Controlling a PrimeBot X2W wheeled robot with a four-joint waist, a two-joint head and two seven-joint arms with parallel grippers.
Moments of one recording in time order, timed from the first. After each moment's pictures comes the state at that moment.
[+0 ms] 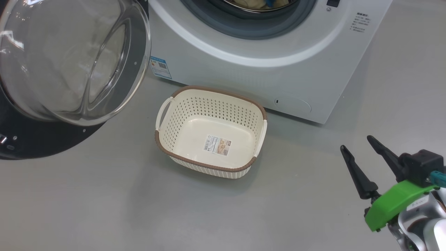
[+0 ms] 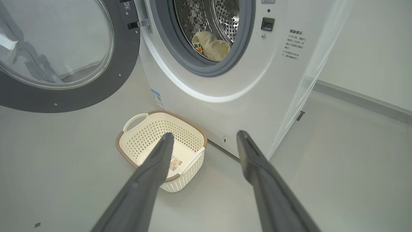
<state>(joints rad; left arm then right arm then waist) -0.82 0.48 0.42 0.72 -1.59 0.17 0.19 0.03 -0.19 0.02 -0.16 0.20 0.13 0.15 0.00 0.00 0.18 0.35</state>
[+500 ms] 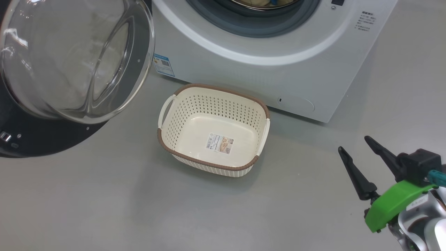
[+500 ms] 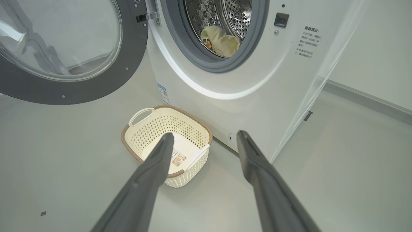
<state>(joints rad) -0.74 0.45 0.41 0.79 -1.61 0.11 0.31 0.03 -0.22 0.04 -0.17 0.20 0.13 0.17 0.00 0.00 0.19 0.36</state>
